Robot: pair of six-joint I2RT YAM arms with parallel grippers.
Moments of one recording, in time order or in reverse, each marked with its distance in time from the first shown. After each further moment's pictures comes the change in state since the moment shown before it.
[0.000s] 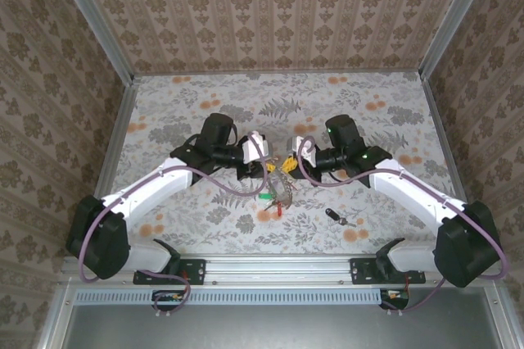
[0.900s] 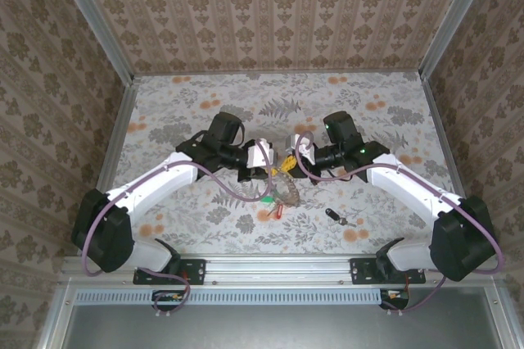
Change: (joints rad) left arm -0.035 0.061 0.080 -0.153 0.010 0.173; right arm -0.006 0.035 0.043 -0.053 -0.036 -0.020
